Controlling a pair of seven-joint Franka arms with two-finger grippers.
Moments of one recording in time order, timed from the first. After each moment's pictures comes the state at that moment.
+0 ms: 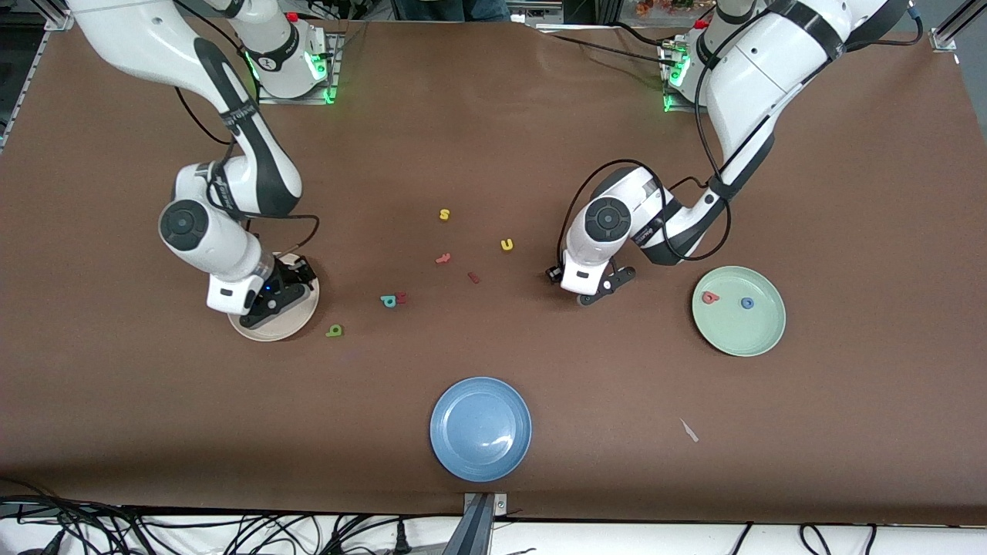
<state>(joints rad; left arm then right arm) -0.05 0.75 -0.57 -1.83 0.39 2.36 -1.37 0.12 0.49 0.09 -1.97 0.00 2.49 -0.36</state>
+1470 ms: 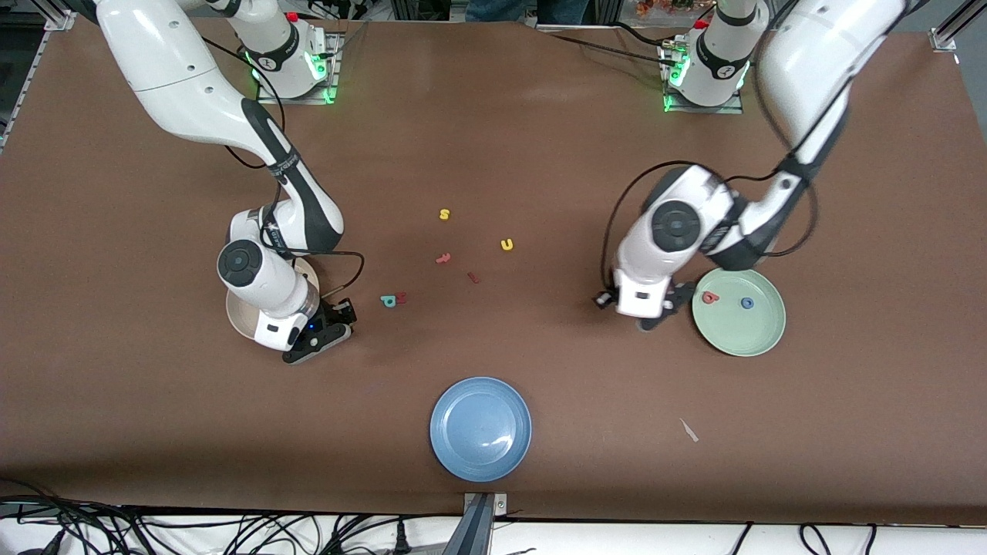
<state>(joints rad) 0.20 0.57 -0.65 -1.76 0.35 2.16 -1.25 0.17 0.71 0.11 -1.77 0.00 2.62 -0.26</state>
